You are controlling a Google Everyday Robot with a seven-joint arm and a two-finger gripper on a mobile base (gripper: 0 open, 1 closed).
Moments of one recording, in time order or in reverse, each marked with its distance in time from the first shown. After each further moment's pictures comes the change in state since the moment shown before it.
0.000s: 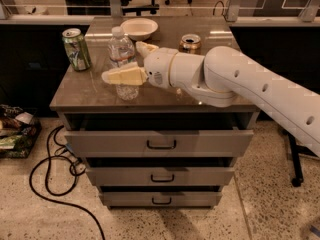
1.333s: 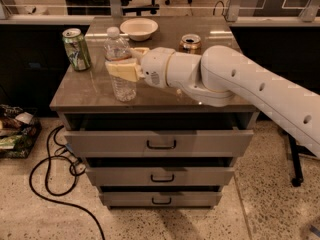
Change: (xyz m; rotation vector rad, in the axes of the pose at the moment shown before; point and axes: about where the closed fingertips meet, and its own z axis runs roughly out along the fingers) arm -0.003 0.007 0.006 -0.014 -0.002 -0.003
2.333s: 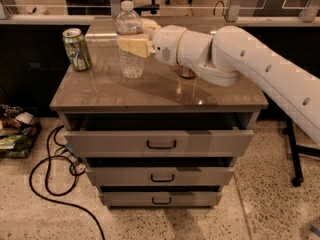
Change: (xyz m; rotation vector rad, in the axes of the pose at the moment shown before) arm -0.036 -0.059 -0.009 0.040 -0.075 0.010
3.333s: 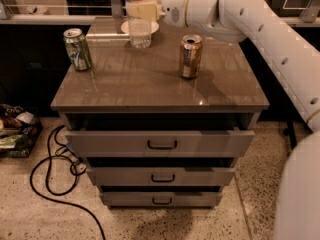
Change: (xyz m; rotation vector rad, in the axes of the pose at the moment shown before) arm -0.047 -0.087 0.017 -0.013 0.029 -0.008
